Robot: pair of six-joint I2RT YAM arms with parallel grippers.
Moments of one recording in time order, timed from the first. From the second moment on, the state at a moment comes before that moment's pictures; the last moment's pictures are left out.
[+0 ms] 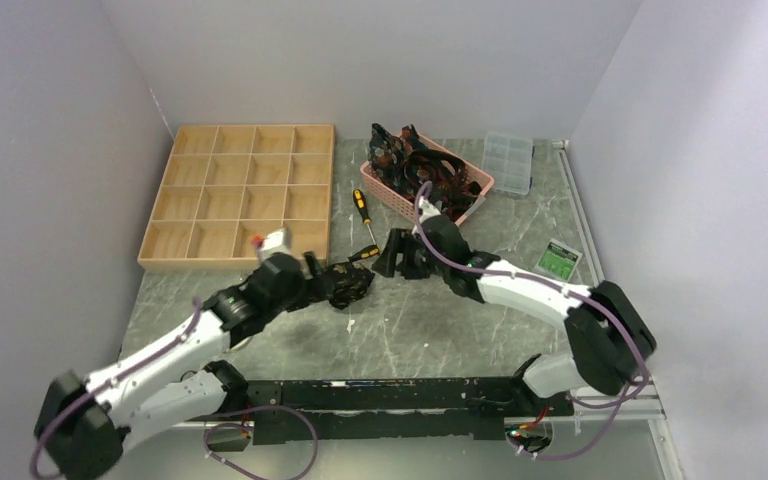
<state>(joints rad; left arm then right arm) -0.81 1.00 0.68 -0.51 -0.37 -0.88 0.70 1.35 0.71 0.03 -0.13 0.69</state>
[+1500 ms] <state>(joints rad) -0.29 1.45 0.28 0.64 0.56 -0.97 0.76 1.78 0.93 0.12 -0.22 0.64</state>
